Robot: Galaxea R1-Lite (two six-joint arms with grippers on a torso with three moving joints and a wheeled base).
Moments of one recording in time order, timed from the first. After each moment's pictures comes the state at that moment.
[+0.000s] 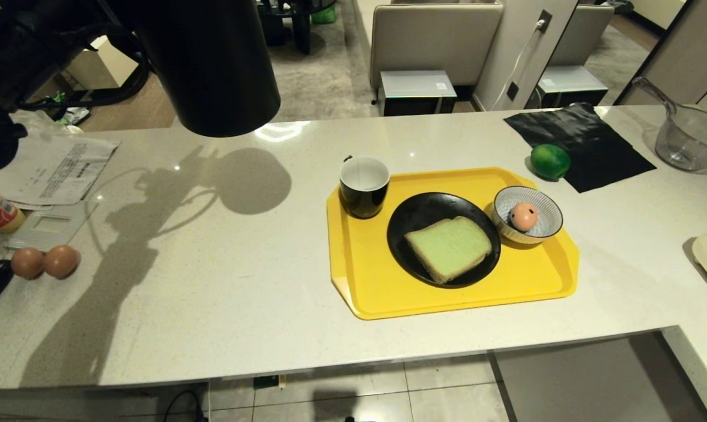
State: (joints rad) left arm -0.02 1.77 -1.61 -0.80 -0.32 -0.08; right arm 0.00 0.00 0.00 -0.07 -0.02 0.04
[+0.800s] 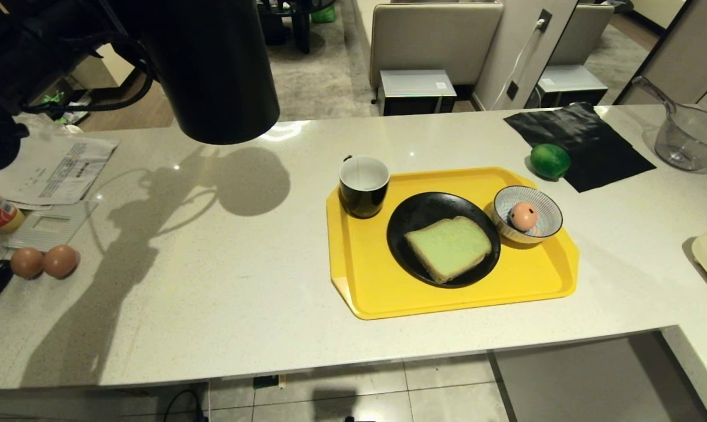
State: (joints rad) left arm -0.02 1.77 -1.62 -0.75 -0.33 -0.05; right arm 0.00 0.00 0.00 -0.07 -0.02 0.04
